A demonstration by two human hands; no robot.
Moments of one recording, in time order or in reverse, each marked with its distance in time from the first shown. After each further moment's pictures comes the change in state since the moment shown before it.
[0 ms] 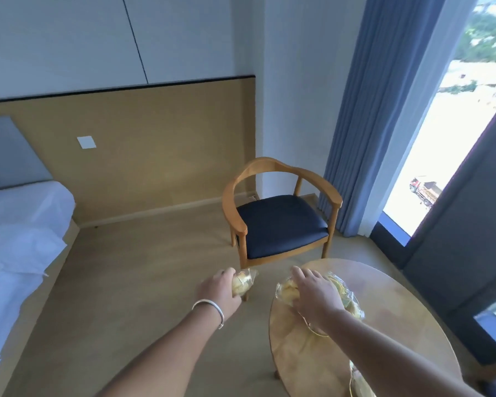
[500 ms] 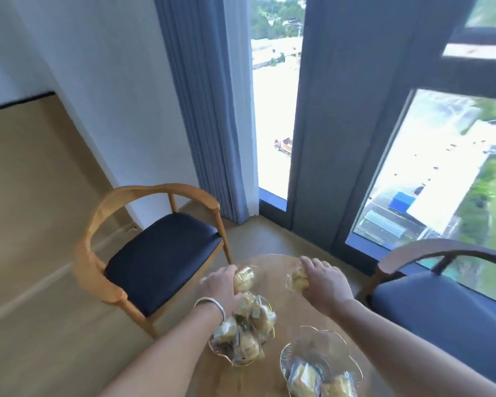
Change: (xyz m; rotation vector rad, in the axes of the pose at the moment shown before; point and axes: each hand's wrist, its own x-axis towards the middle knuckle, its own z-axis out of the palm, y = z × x) left_hand 0.144 0.250 0.073 0.080 -0.191 0.629; right_hand -0.058 0.229 -0.031 -0.007 0.106 0.658
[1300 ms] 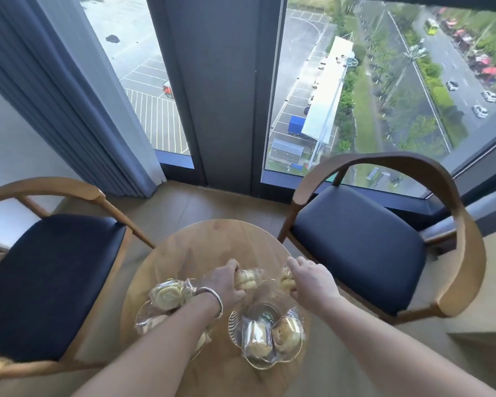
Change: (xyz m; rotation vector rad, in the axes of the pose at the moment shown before) left_hand 0.055 0.116 0.119 -0.052 -0.505 0.391; right_hand -0.086 0.089 0.071 -0.001 -0.252 0.407
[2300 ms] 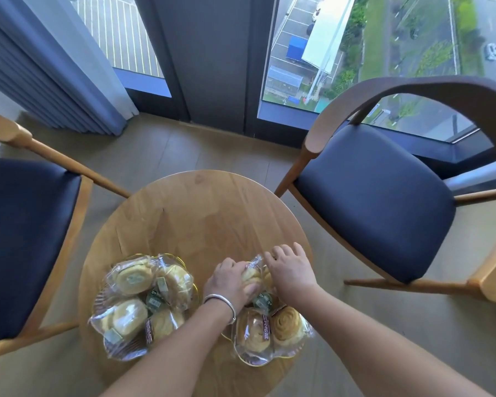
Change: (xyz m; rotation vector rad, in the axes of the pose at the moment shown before) left_hand 0.073 -0.028 0.150 -0.080 -0.082 -0.078; right_hand 0.077 -0.014 0.133 -0.233 -0.236 -0.148
